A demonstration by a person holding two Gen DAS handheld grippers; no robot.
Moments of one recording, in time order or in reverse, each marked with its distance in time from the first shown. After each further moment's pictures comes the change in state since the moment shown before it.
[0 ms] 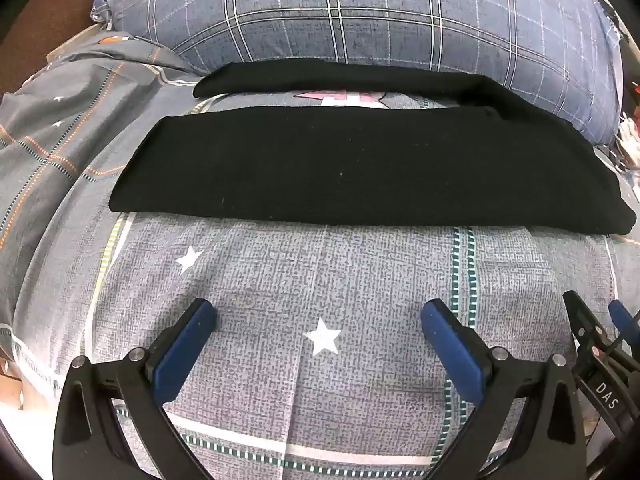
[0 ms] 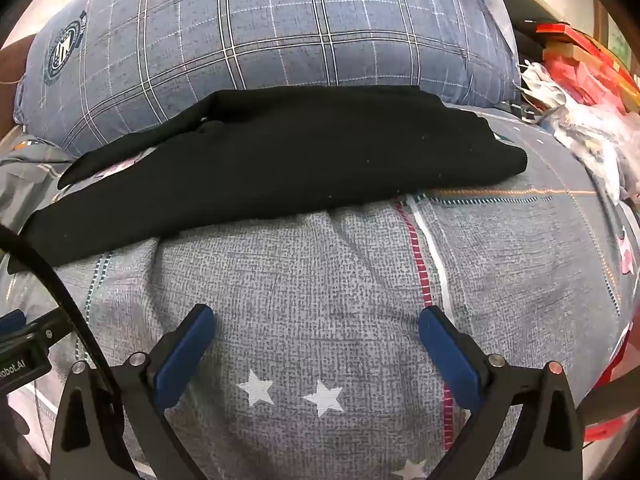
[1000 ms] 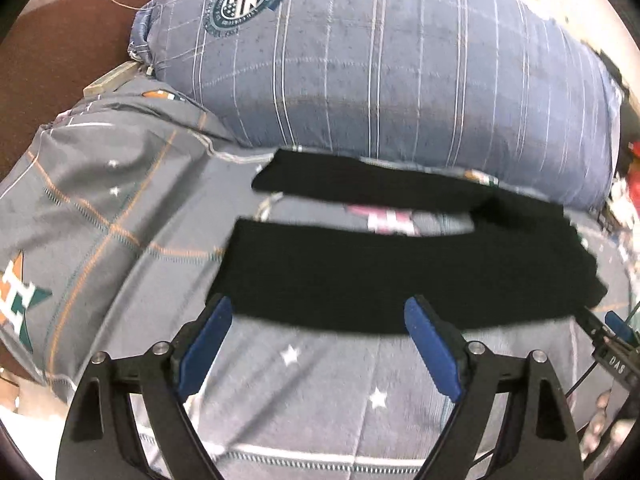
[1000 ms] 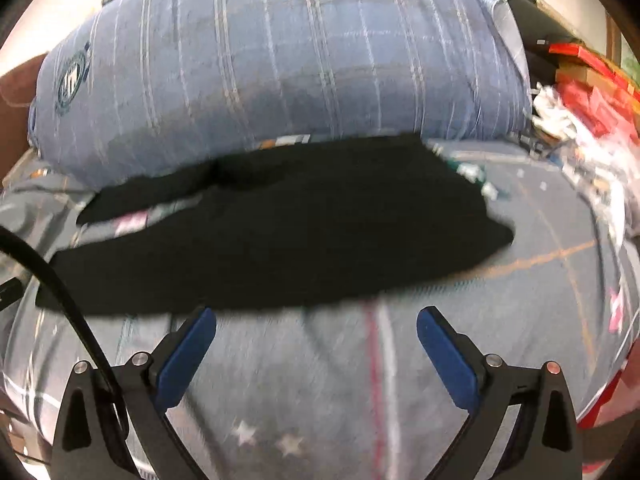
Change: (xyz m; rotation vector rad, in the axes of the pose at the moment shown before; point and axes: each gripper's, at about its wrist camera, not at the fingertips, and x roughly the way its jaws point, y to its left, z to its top) left arm -0.072 0.059 0.086 -0.056 -0.112 0.001; right arm -0.029 -0.039 0.077 0.002 -0.047 0.092
